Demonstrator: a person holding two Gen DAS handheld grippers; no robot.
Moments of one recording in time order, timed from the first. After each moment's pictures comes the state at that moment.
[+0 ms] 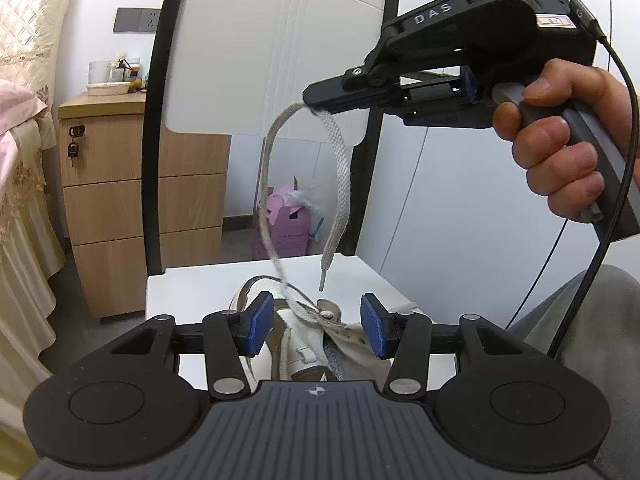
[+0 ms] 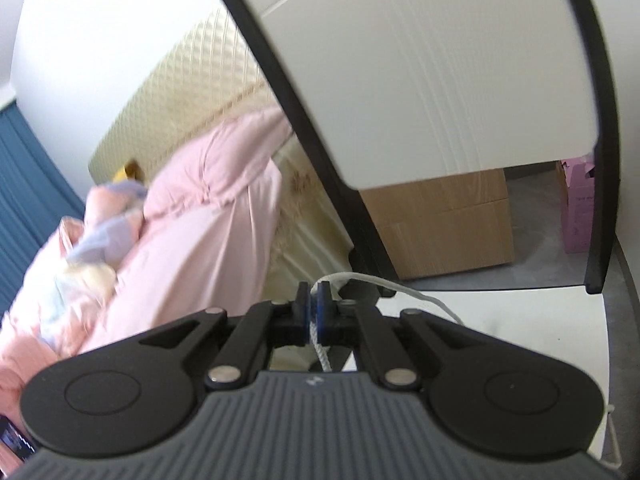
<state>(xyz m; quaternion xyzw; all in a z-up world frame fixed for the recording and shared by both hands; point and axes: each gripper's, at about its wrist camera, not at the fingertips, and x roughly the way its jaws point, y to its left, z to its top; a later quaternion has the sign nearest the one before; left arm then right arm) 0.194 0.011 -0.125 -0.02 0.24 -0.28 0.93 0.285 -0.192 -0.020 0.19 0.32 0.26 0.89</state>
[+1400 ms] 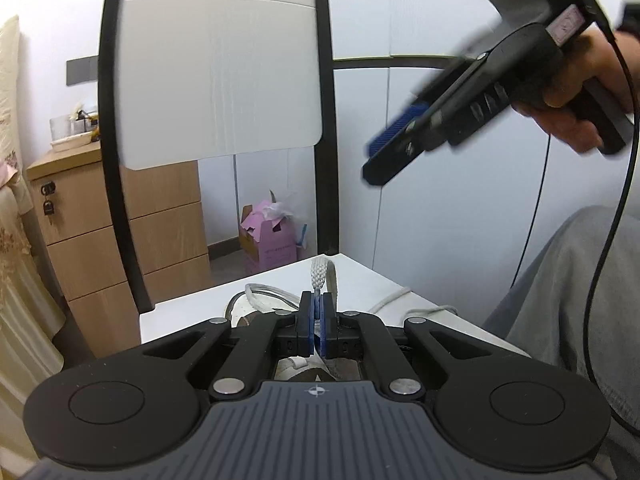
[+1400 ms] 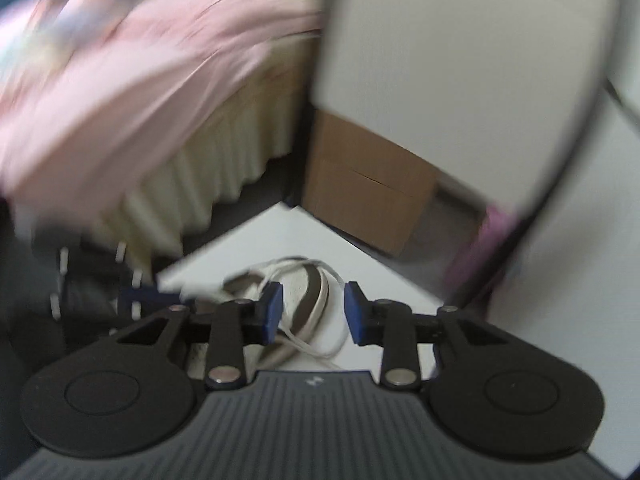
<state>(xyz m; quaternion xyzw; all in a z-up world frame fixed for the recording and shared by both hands) 0.181 -0.011 -0.131 0.08 0.21 -0.31 0.92 0.226 -0.167 -0.017 -0.27 0.35 0.26 0.86</state>
